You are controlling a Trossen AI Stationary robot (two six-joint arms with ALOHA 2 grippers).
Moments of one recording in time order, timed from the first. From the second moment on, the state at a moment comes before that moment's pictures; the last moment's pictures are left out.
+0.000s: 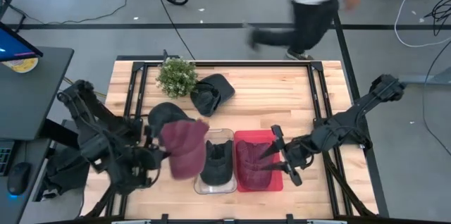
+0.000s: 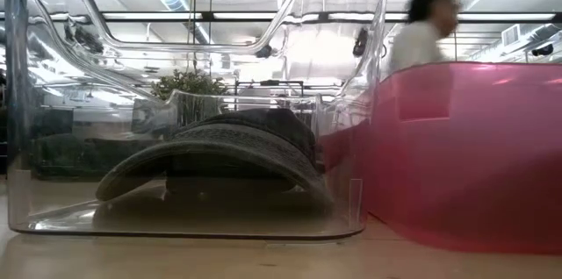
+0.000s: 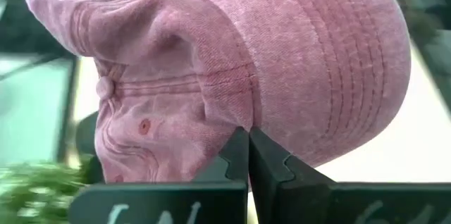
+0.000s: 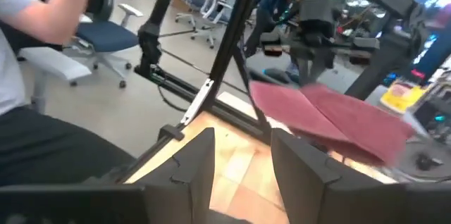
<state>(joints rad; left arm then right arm) -0.88 1.36 1.49 -1.27 -0.74 -0.50 0.60 1.18 0.97 0.08 0.25 -0.32</state>
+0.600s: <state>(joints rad) -0.65 1.66 1.51 -1.17 -0.71 -0.22 0.51 1.32 0.97 0.15 0.36 -0.31</state>
